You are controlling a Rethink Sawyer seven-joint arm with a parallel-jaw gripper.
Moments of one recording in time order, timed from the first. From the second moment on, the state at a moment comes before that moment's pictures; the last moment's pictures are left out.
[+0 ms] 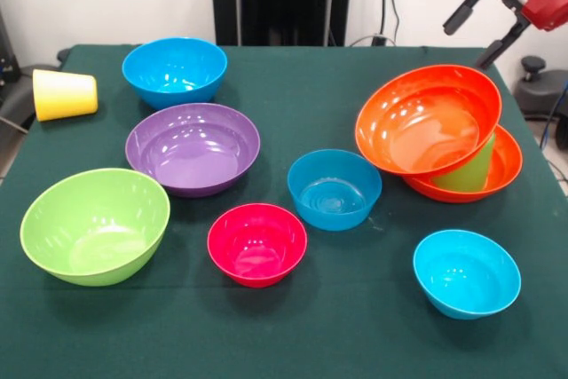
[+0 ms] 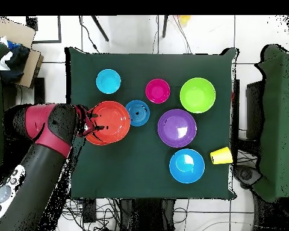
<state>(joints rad) 0.60 -0.24 -0.83 1.20 0.33 0.95 2.73</state>
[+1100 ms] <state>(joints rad) 0.54 -0.29 -0.82 1.23 0.28 0.95 2.73</state>
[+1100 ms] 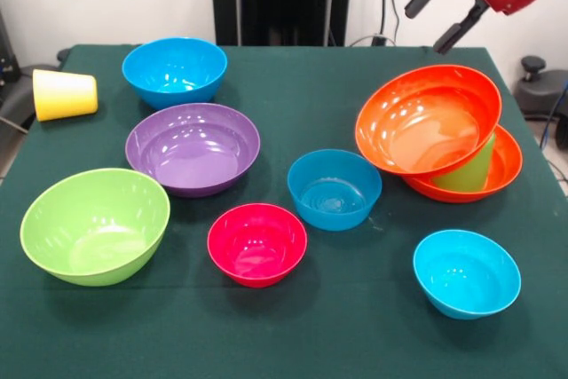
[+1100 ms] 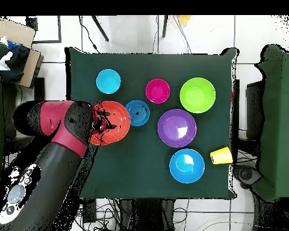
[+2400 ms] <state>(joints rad) 0.53 -0.32 -0.79 1.26 0.22 0.86 2.73</state>
